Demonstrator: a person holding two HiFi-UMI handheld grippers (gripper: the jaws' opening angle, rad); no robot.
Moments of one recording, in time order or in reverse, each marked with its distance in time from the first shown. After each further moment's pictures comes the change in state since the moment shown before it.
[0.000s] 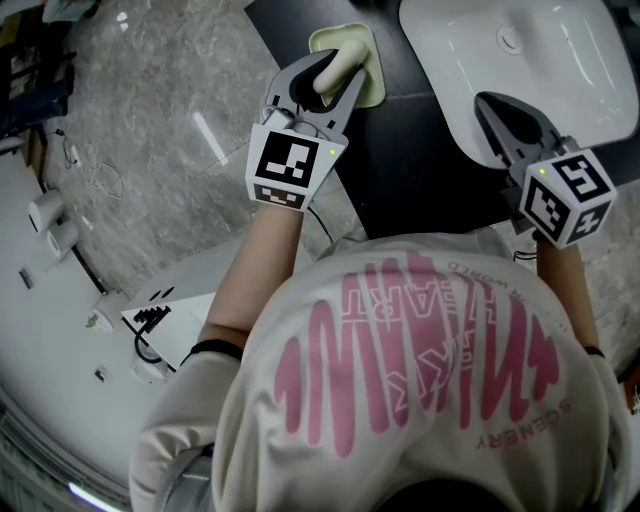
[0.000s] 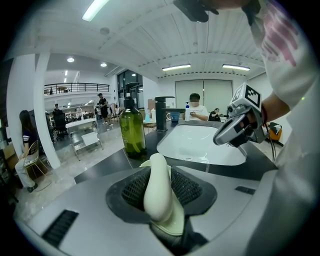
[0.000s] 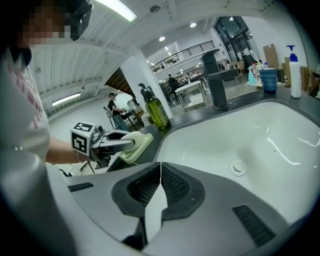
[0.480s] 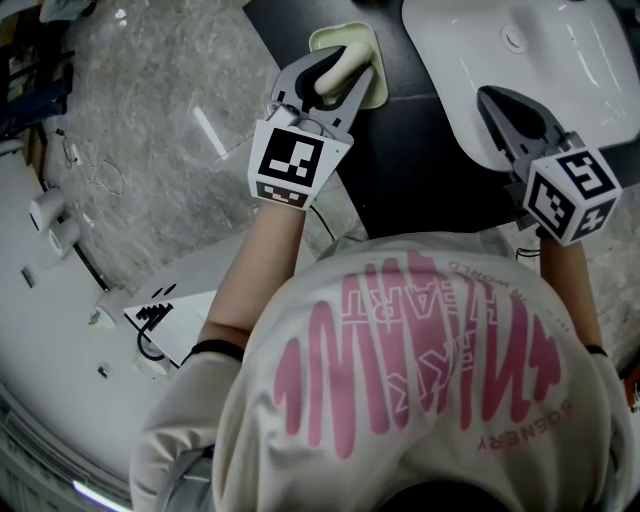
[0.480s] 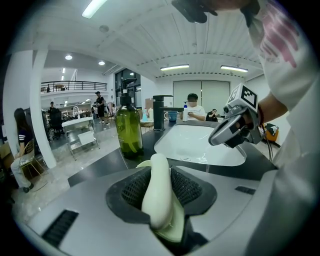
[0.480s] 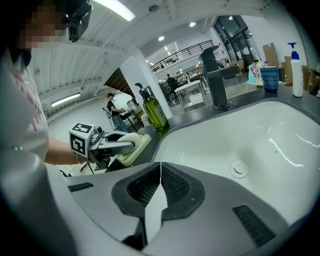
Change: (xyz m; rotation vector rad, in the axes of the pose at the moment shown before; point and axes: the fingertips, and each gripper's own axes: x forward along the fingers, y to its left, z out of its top) left arm 0.010 -0.002 0.002 0.000 0.000 -0.035; right arm 0.008 -0.007 0.006 0.007 0.004 0.003
